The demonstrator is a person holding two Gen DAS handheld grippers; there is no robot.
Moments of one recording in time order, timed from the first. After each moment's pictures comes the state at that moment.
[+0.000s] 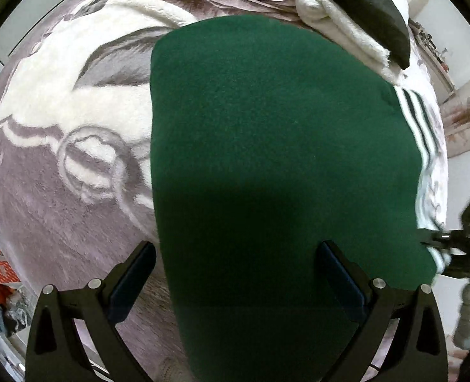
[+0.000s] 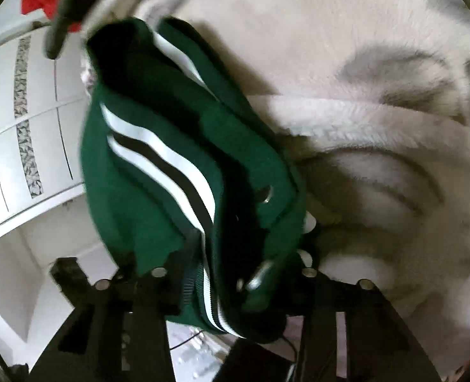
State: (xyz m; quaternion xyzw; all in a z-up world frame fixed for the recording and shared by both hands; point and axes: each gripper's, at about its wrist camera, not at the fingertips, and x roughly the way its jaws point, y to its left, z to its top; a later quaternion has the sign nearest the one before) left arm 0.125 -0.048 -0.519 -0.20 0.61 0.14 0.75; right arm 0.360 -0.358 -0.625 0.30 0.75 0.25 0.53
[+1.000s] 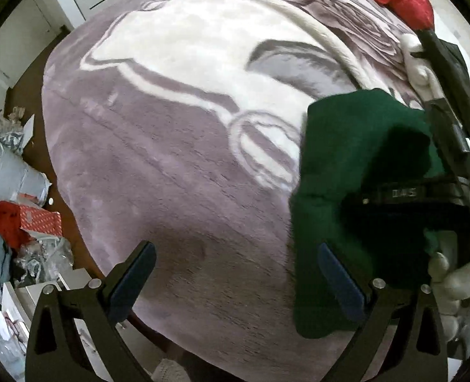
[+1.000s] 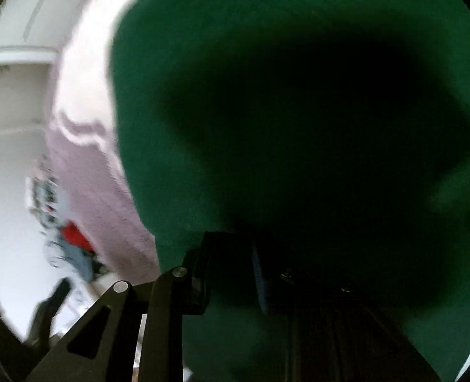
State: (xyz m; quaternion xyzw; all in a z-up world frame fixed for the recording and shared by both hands) left arm 0.010 0.074 -0.493 -0.24 0.58 0.29 0.73; right arm 0.280 0.003 -0.624 -0.08 0.75 0.32 0.57
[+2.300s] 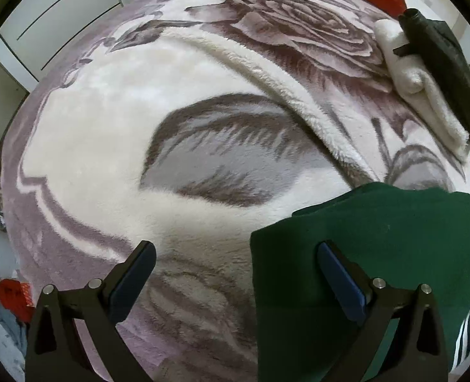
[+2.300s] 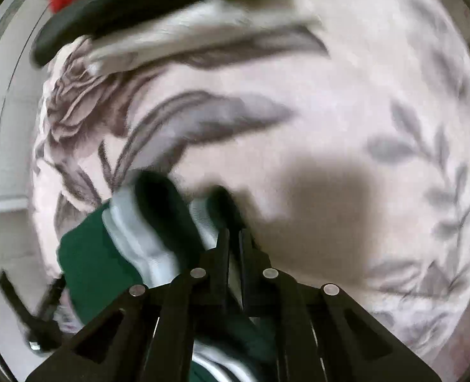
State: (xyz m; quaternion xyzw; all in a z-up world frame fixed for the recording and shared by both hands) left arm 0.171 0.093 -0.516 -0.16 0.58 0.24 0.76; right arm 0.472 -0.262 -0.581 0.12 0.71 0.15 0.67
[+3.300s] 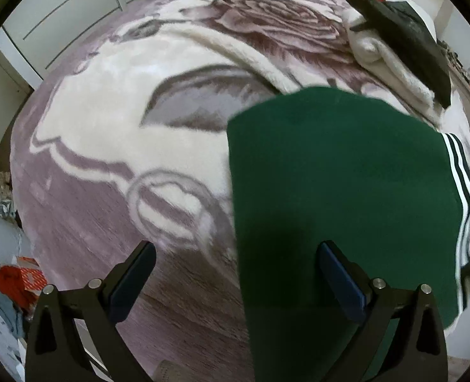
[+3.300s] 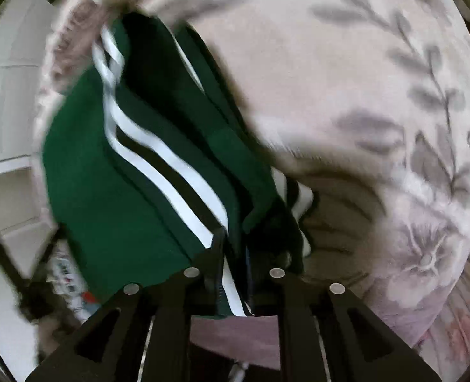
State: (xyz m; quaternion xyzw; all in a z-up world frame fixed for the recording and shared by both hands) left arm 0.109 0.017 -0.494 -0.15 0.57 0.23 0.77; right arm 0.358 -0.320 -0.557 0.10 0.75 0.18 0.63
